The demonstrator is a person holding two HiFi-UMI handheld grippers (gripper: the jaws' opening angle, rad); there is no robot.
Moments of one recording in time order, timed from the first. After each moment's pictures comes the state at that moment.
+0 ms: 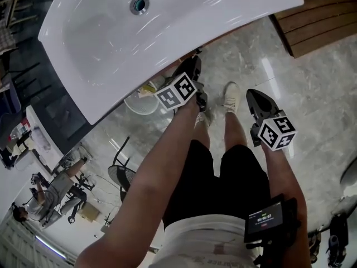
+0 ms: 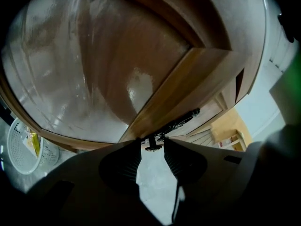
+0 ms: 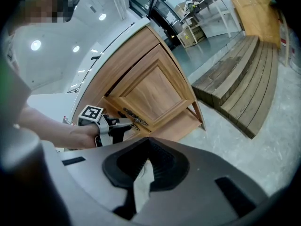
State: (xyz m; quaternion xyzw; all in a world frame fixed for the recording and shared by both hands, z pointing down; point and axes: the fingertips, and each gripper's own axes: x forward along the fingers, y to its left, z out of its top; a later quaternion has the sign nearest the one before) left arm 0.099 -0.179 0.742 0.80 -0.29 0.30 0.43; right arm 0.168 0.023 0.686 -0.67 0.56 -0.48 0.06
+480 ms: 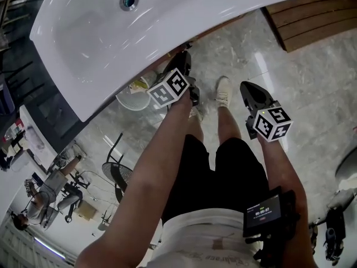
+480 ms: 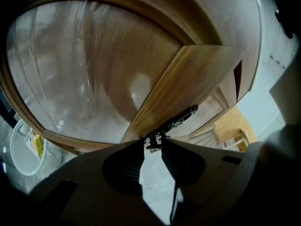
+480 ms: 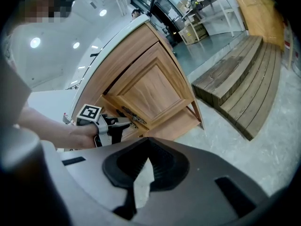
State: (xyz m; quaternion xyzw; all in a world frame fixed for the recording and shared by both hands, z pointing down) left arm 0.091 -0.170 0.742 0.79 -0.31 0.30 0.43; right arm 0.170 0.035 0.687 -0.66 0.56 -0.50 0.03
